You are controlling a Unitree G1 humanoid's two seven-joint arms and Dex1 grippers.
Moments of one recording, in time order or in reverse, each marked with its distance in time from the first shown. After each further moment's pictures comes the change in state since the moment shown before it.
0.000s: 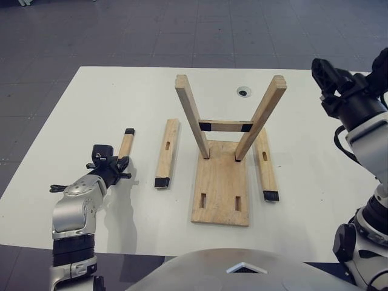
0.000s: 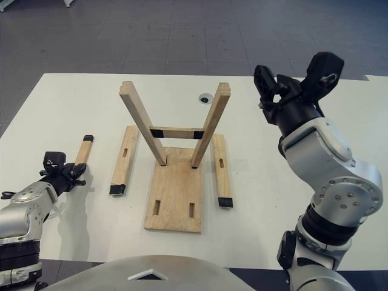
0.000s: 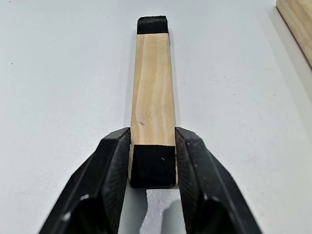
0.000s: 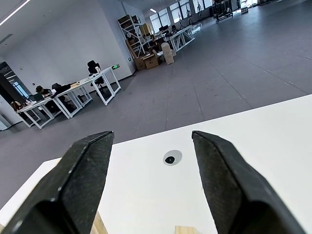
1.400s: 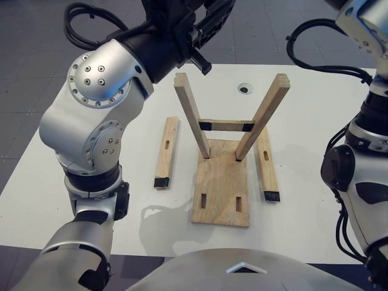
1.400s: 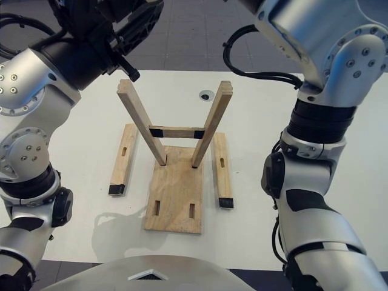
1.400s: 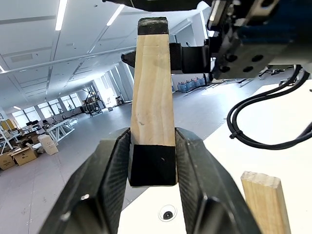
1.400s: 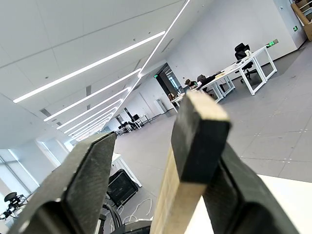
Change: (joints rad) left arm -0.863 -0.061 -0.289 -0.474 -0.205 0.143 -0.005; right arm -0.717 0.117 0.160 0.626 0.306 -0.051 0.313
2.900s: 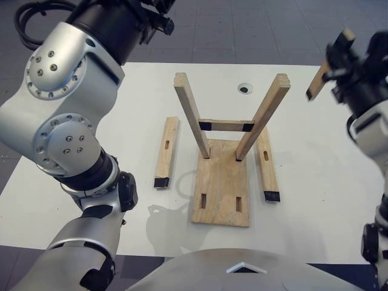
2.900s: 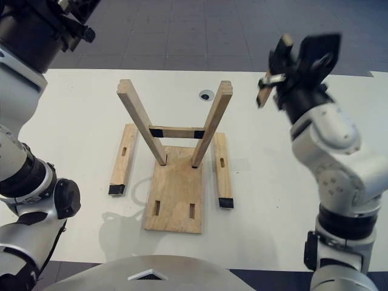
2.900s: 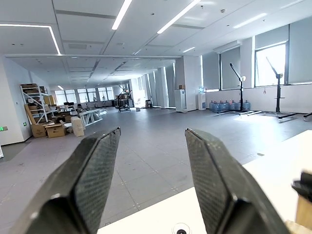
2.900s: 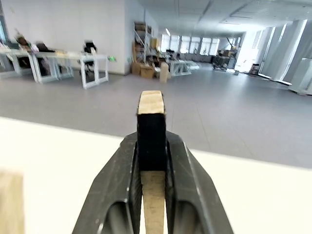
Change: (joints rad) left arm -0.062 -0.073 0.259 -0.042 -0.140 0.197 0.241; right arm 0.872 -0.268 0.089 -0.686 -0.865 -0.059 0.077
